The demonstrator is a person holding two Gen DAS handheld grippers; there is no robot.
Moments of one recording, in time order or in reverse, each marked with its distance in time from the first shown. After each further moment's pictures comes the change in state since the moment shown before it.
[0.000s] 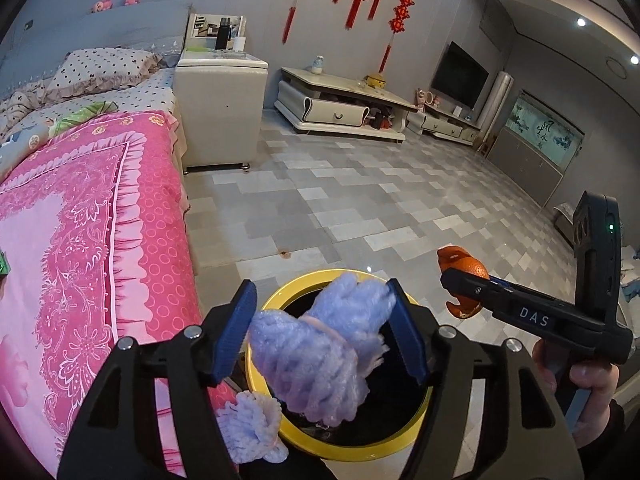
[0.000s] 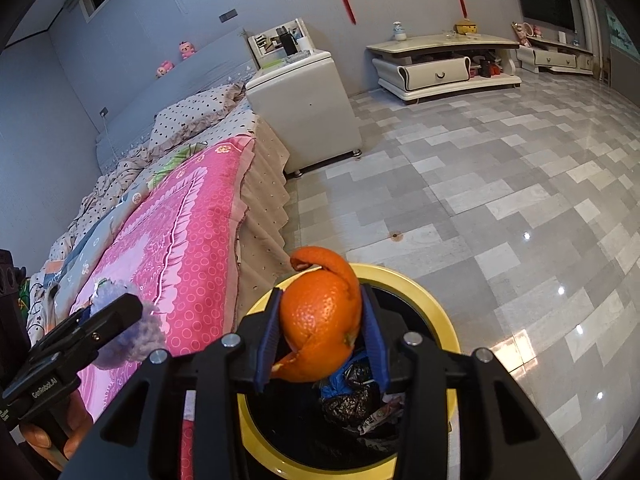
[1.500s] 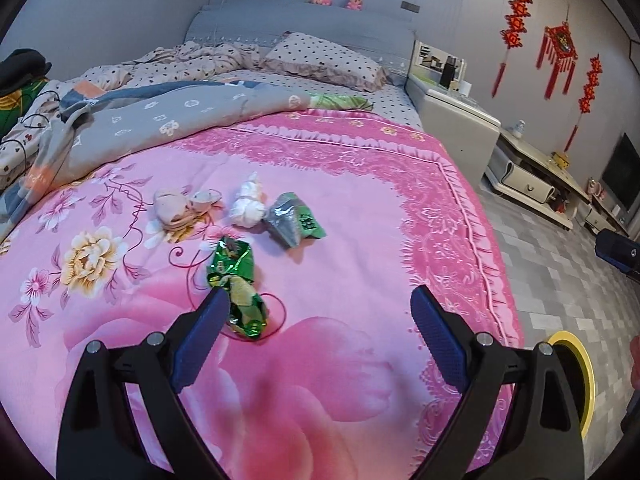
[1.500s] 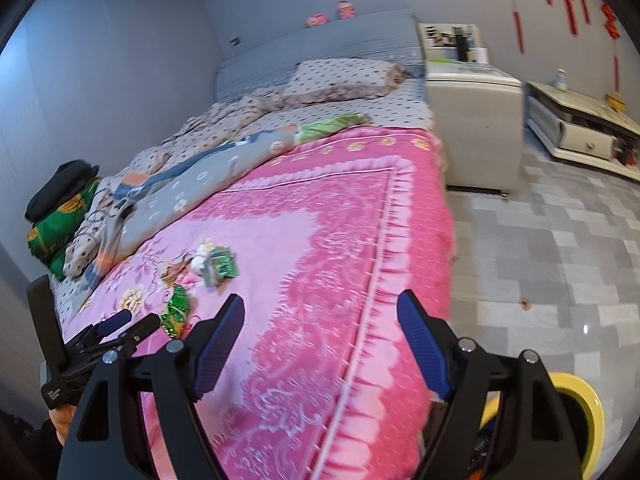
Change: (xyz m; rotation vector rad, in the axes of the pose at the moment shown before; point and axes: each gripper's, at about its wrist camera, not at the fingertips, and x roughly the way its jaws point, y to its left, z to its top) left arm -0.162 0.316 -0.061 -0.398 -0.109 0.588; right arm 0.093 0.300 0.029 -0.419 0.075 0.315
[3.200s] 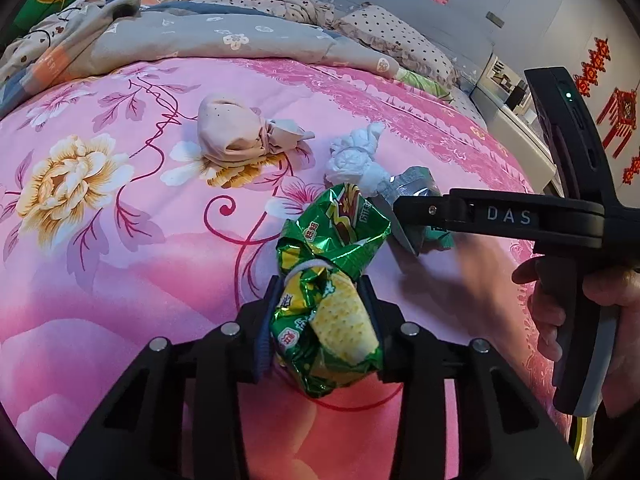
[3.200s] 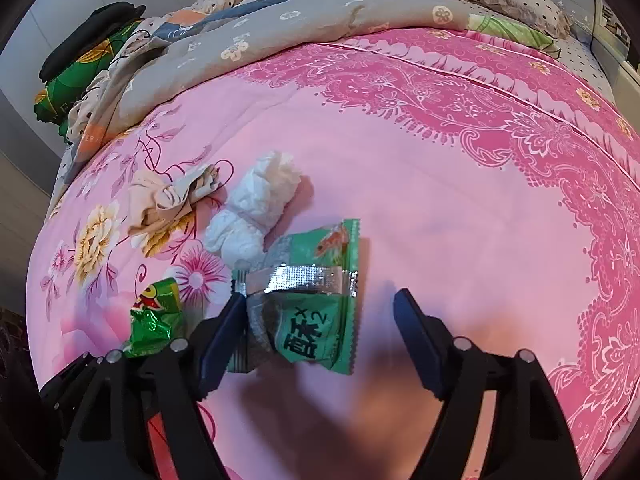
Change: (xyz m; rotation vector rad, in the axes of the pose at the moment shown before) left arm 0.114 0.094 -0.013 -0.278 0.091 0.028; right arm 0.320 0.157 0.027 -0.335 0.470 0.165
